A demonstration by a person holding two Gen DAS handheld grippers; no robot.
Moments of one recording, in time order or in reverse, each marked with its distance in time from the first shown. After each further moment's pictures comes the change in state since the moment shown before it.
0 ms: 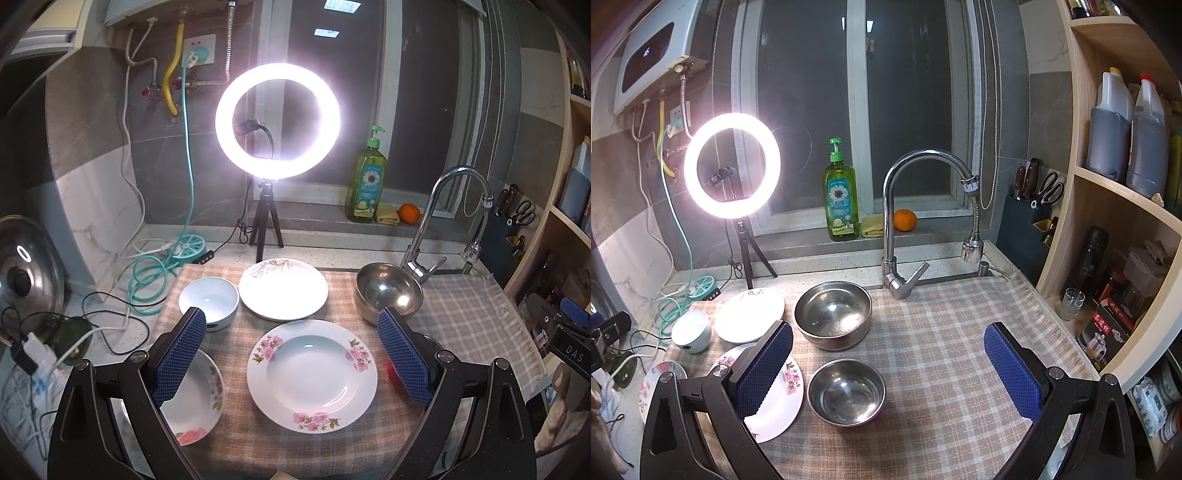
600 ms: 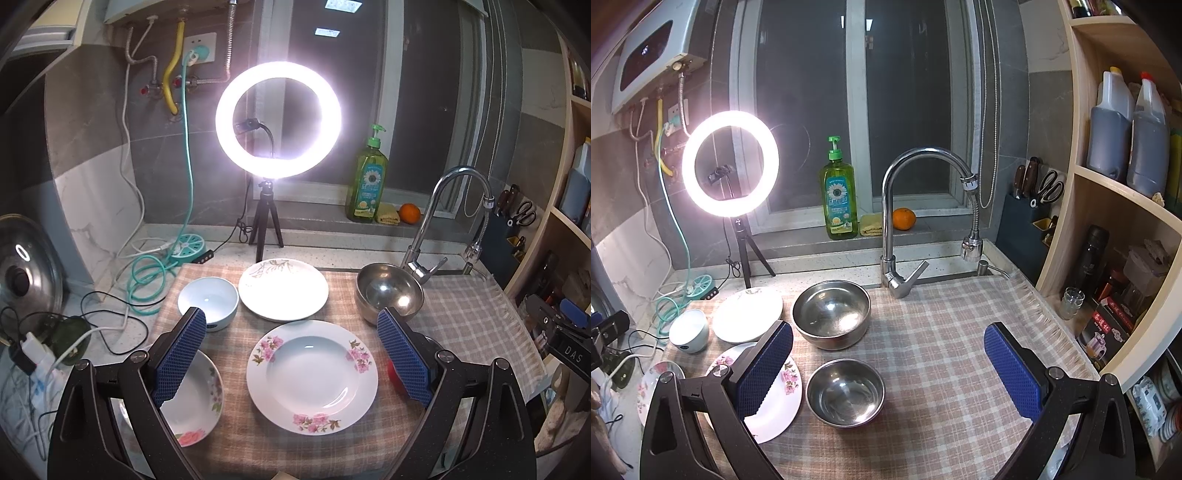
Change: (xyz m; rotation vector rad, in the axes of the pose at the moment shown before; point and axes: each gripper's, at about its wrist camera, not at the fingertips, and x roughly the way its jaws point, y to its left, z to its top) left arm 0.002 -0.001 -0.001 -0.001 0.000 -0.003; right arm 0.003 -0.001 0.000 0.002 0.004 -0.004
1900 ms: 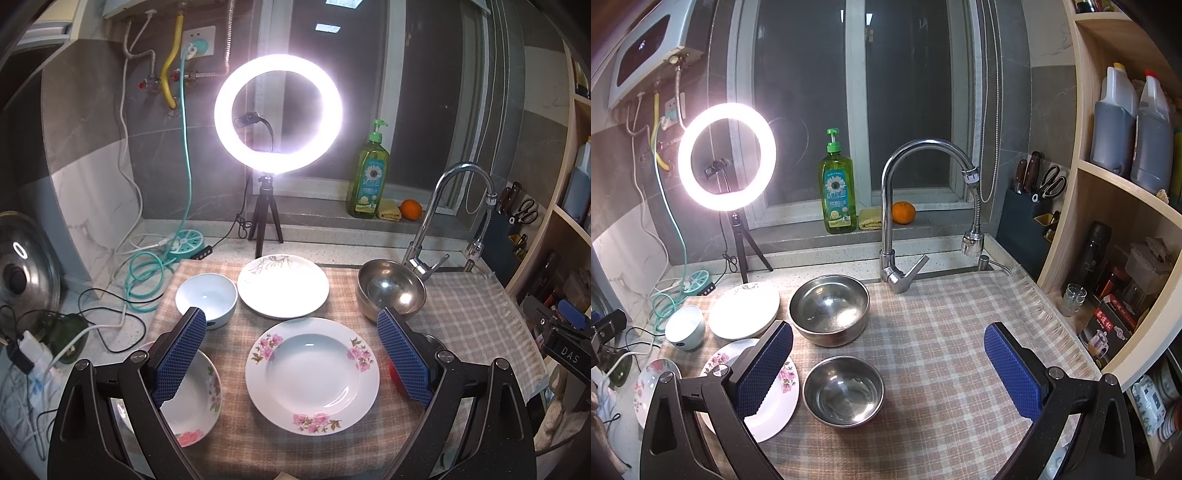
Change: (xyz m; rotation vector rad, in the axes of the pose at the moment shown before) left arm 0.008 0.004 -0.003 -0.005 0.012 -0.004; right arm 0.003 0.000 -0.002 -0.001 0.008 -0.002
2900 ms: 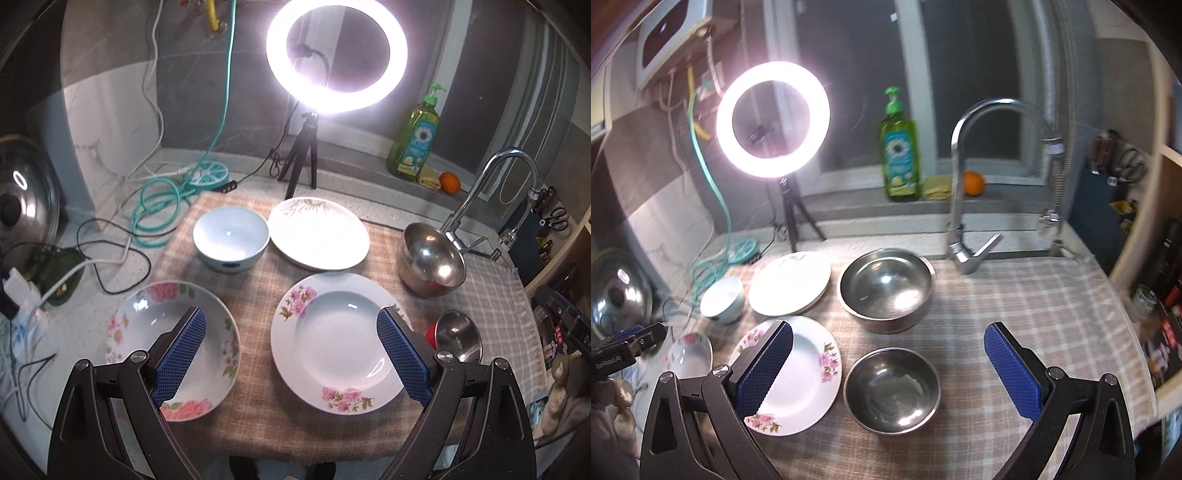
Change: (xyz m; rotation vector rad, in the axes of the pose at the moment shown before) left arm 0.052 0.052 -0.027 -0.161 0.220 0.032; right arm 0.075 0.028 0.008 -0.104 0.186 0.297
